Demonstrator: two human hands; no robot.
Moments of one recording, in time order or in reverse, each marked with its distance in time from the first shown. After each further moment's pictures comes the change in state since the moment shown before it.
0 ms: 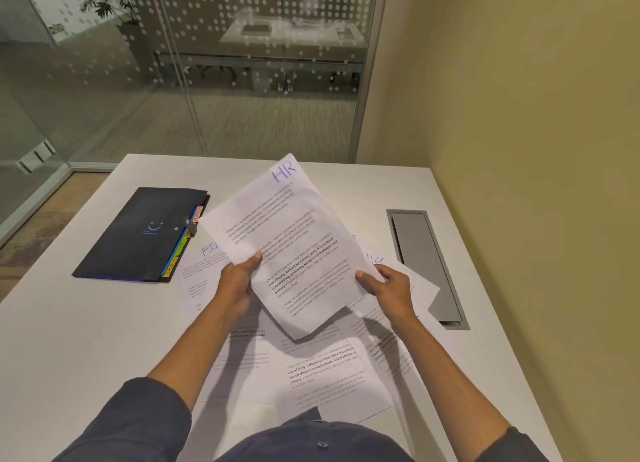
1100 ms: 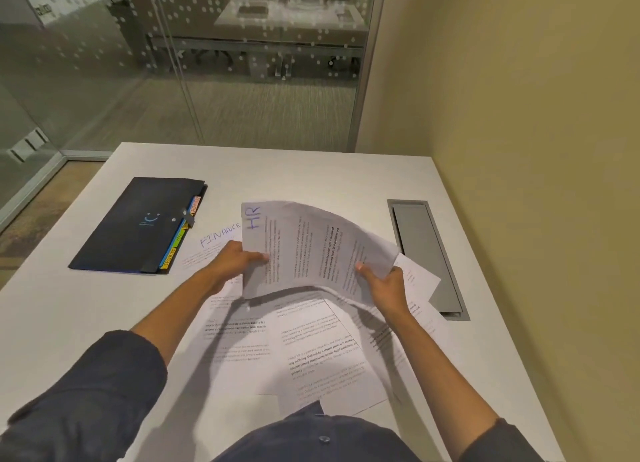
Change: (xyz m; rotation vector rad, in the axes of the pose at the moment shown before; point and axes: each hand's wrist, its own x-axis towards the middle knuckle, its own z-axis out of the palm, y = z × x) left_hand 0.024 0.030 -0.013 0.818 -0.264 0.016; right_hand 0.002 0.009 0.013 -0.101 0.082 0.041
